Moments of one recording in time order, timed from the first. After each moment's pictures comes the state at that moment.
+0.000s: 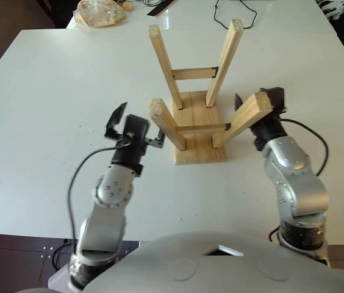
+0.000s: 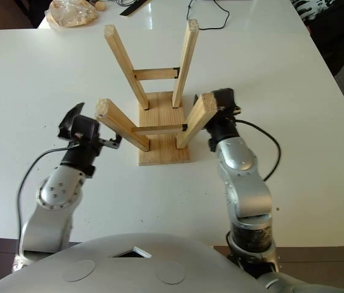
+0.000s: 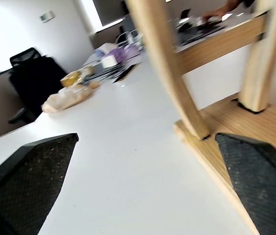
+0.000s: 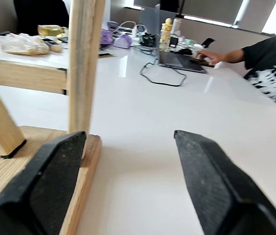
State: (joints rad) left arm 0.22 0.18 -0.29 -0.83 0.28 0.67 -0.07; right arm -0.02 -0.09 0.16 -0.69 -0.03 0.86 -0.03
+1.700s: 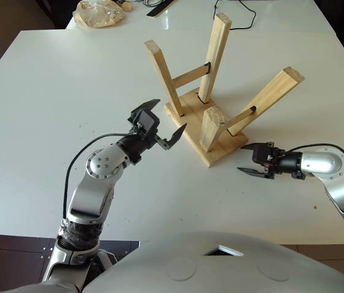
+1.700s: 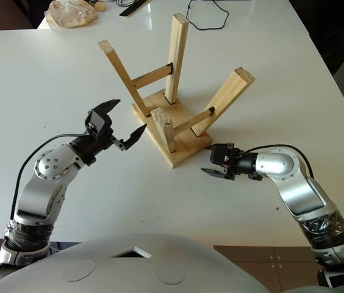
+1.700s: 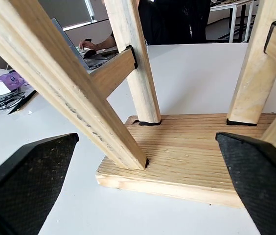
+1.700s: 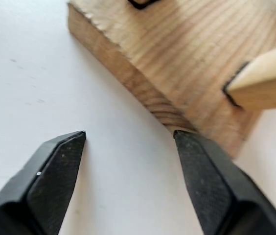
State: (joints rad) left arm 0.06 0.37 -0.15 -0.44 -0.13 0.31 -0.49; right arm 0.04 -0.86 0.23 -0.22 -0.01 0.20 0.93
